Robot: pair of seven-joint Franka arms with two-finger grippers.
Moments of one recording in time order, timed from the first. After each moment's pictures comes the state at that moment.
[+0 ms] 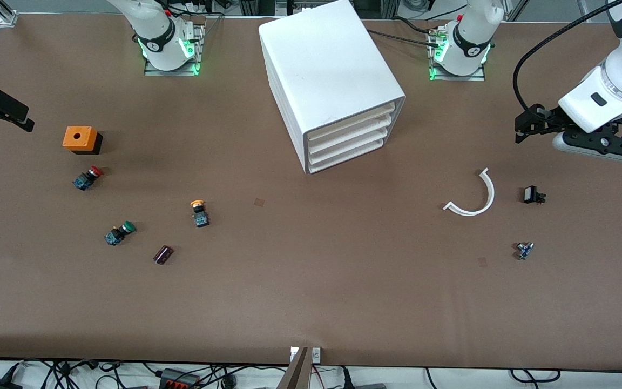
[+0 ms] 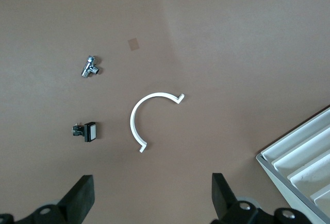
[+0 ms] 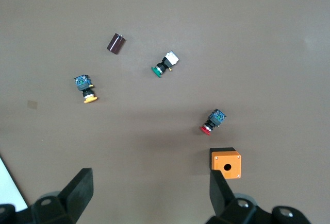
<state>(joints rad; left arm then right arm) -0.02 -0.01 -0.08 -1.69 0.00 1.66 0.09 0.00 0.00 -0.06 -1.56 -0.02 1.56 -0.01</state>
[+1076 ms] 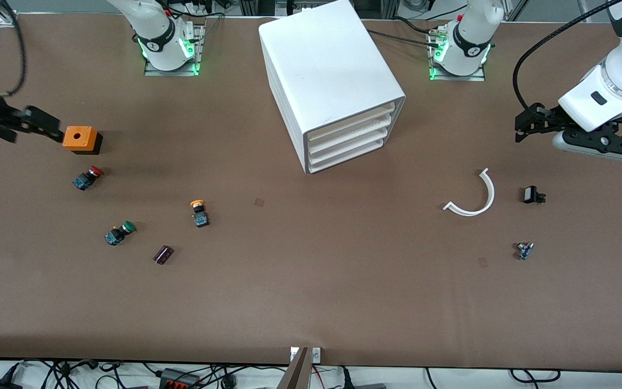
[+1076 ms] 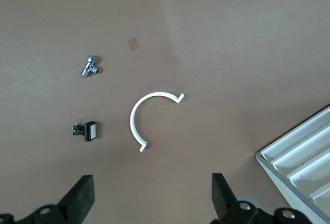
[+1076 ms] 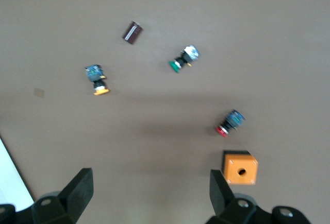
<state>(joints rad) -0.02 -0.02 -0.08 -1.69 0.00 1.66 0.09 0.07 0.09 -0.04 -1.56 0.00 1.60 -0.01</state>
